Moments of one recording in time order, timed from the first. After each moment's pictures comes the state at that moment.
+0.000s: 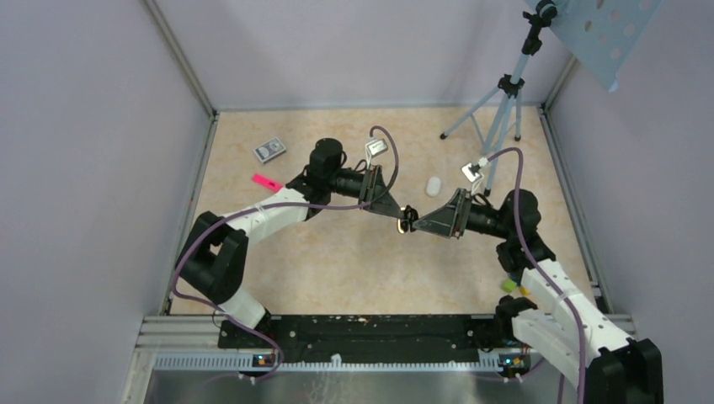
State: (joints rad) left arm -0.59 1.60 1.04 0.34 1.19 -0.89; right arm 0.31 0.81 0.49 0.31 -0.93 0.98
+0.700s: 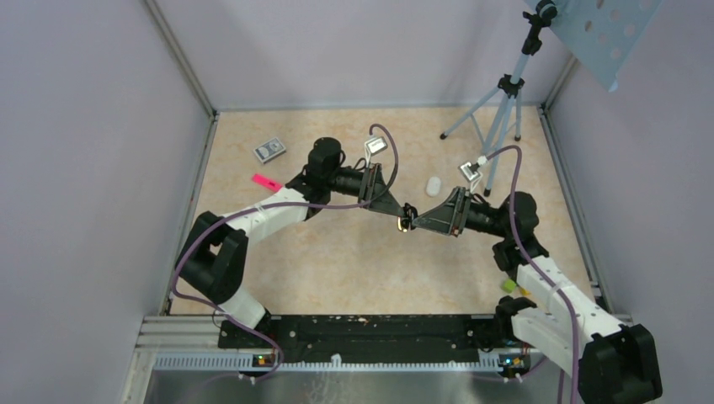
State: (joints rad) left arm -0.59 1.60 1.05 0.39 1.20 -0.93; right arm 0.31 0.88 0.44 0.54 -0.97 1.11
